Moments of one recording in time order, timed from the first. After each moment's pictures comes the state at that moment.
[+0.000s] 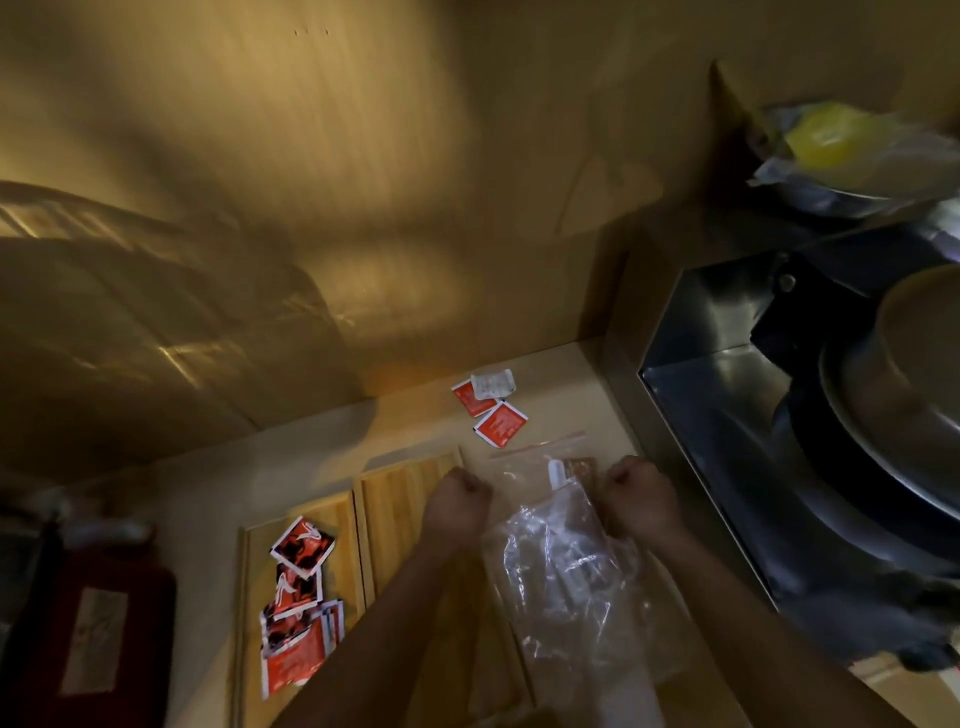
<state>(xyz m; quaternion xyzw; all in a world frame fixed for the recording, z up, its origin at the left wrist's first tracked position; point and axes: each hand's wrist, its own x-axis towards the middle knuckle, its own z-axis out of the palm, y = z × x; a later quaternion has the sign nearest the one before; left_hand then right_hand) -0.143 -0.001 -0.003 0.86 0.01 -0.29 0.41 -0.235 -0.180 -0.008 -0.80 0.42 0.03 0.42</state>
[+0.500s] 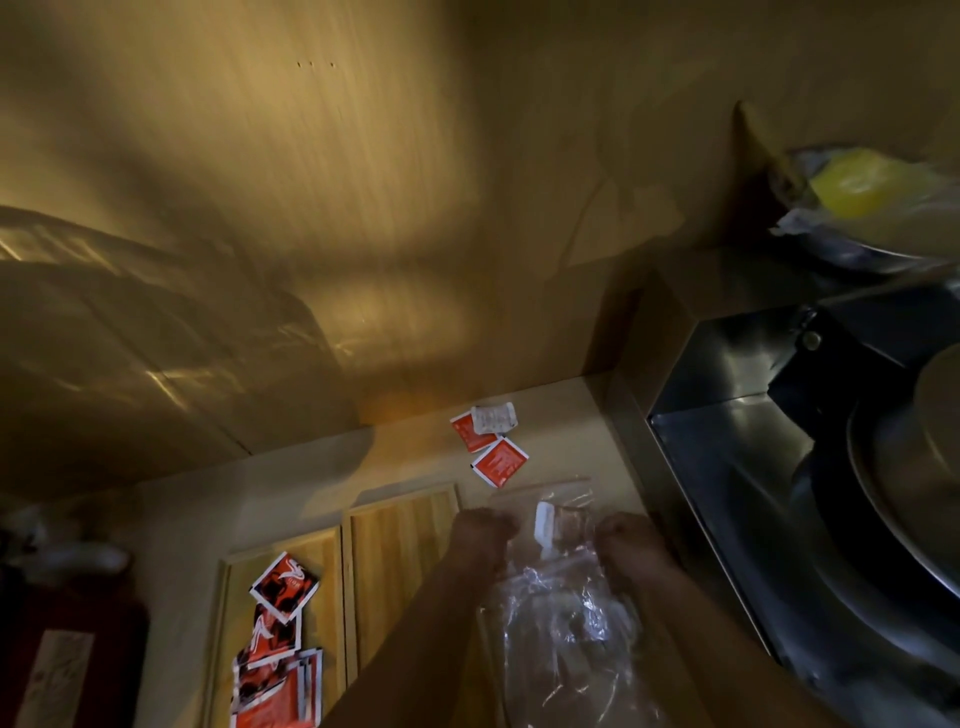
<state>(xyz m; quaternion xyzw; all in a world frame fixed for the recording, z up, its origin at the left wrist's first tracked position) -0.128 -0.043 -0.020 0.74 0.17 -0.40 0.52 -0.216 -0.189 -0.026 -0.71 0.46 0.09 0.52</state>
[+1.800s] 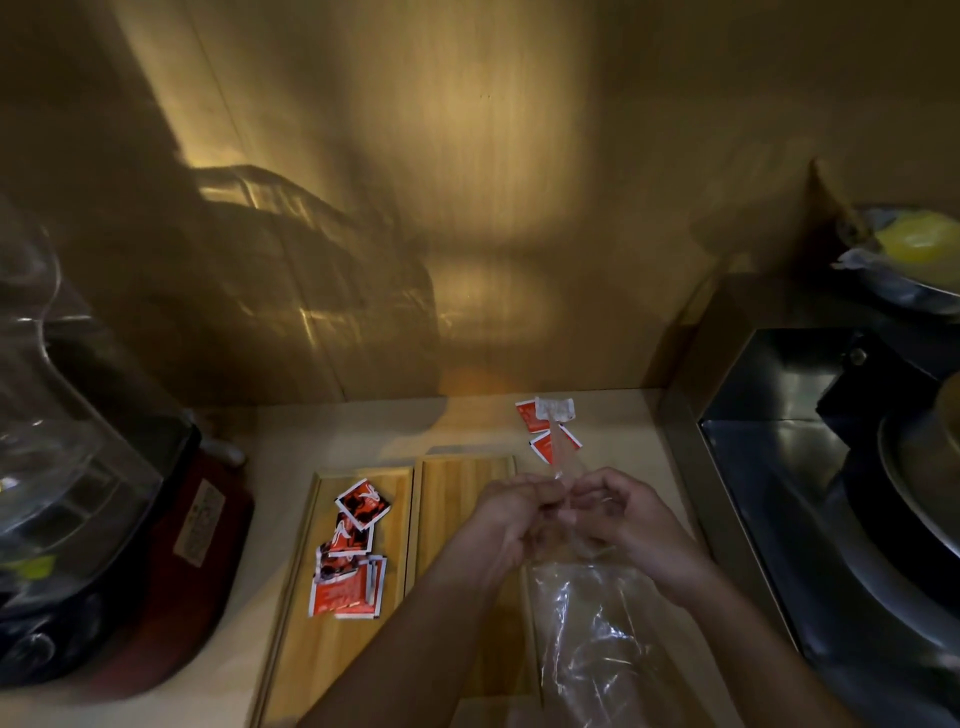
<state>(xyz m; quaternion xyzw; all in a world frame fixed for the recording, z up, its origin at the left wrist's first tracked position) -0.192 0.006 0.082 0.60 0.16 -0.38 0.69 -0.253 -0.112 0.088 -0.73 0.16 0.07 0.66</state>
